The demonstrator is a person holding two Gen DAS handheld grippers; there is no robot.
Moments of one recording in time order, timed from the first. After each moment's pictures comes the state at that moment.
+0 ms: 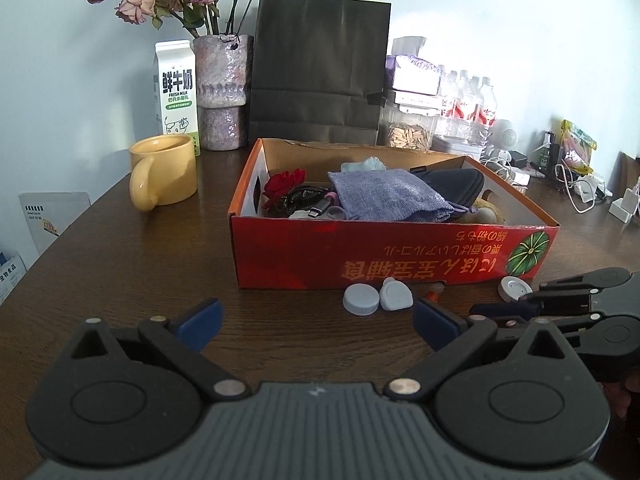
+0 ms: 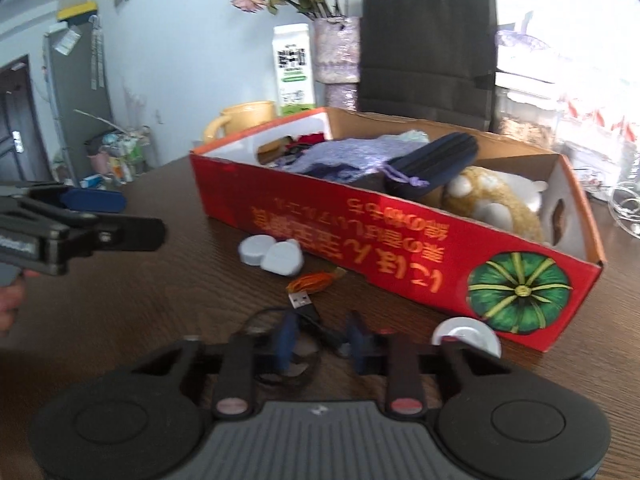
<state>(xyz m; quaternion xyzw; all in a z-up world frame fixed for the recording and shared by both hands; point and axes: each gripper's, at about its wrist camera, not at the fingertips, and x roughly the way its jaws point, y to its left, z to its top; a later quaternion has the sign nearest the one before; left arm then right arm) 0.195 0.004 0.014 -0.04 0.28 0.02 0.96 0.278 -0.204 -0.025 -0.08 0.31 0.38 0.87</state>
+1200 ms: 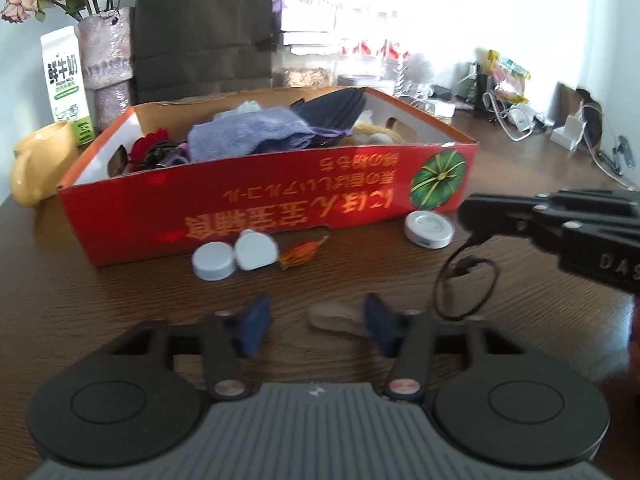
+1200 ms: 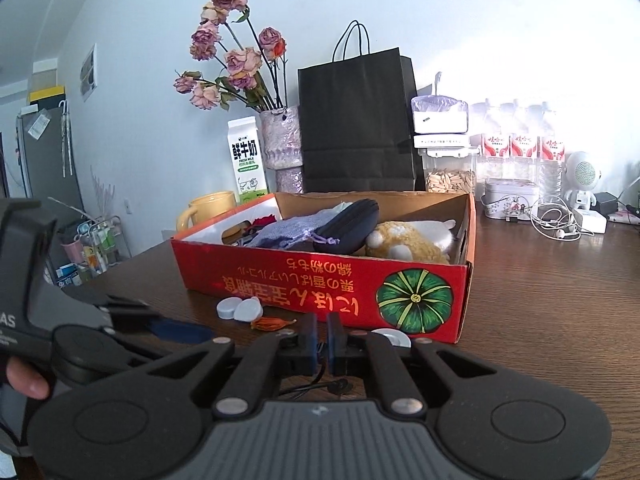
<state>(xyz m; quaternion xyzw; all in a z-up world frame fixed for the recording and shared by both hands) 0.222 -0.073 -0.022 0.01 0.33 -0.10 0.94 0.237 -0.272 -0.005 0.00 0.21 0.31 0.93</state>
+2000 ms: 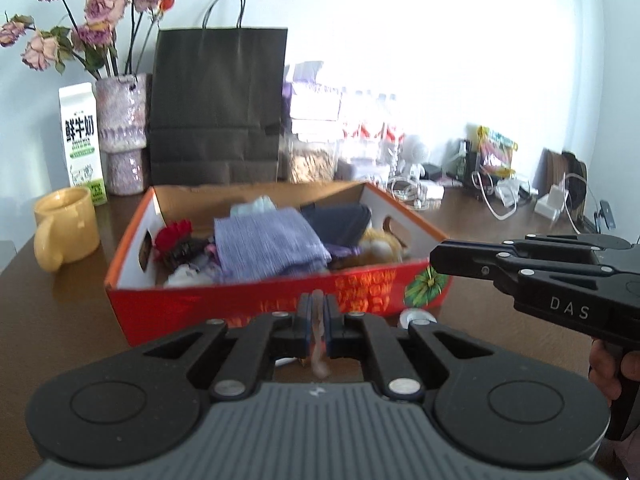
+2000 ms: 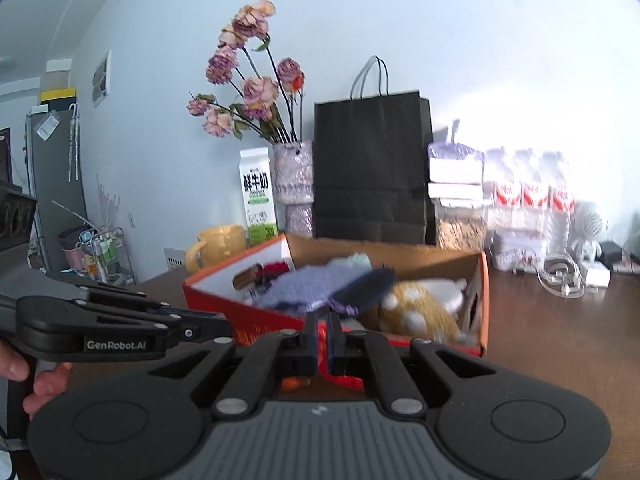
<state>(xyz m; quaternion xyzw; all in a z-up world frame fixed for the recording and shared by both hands) 0.215 -0.046 0.041 -0.02 0.24 -0.10 0.97 0.243 -0.247 0.042 -0.02 0.16 0.32 0.93</state>
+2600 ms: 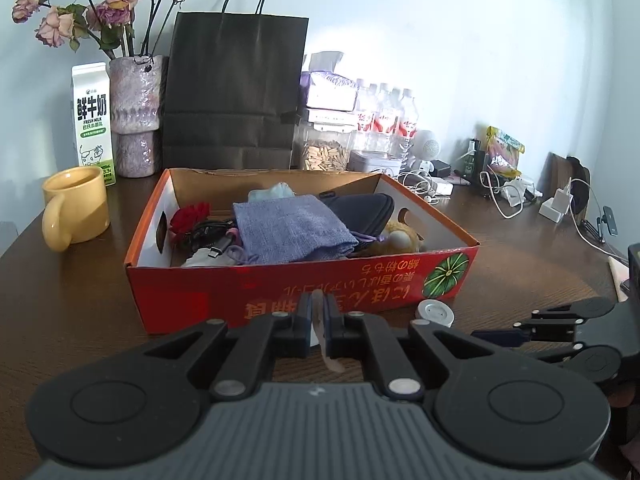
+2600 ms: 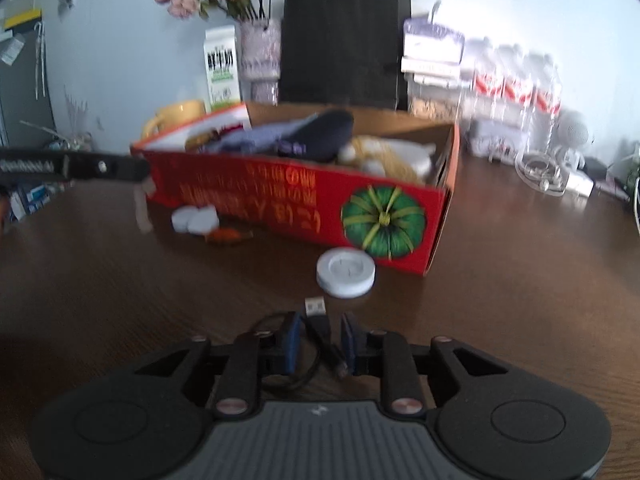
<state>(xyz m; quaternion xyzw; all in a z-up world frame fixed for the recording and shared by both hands) 0.212 -0.025 0.031 -0.04 0.25 -0.10 0.96 0.255 -0.263 -0.026 -0.08 0.32 0.27 0.90</state>
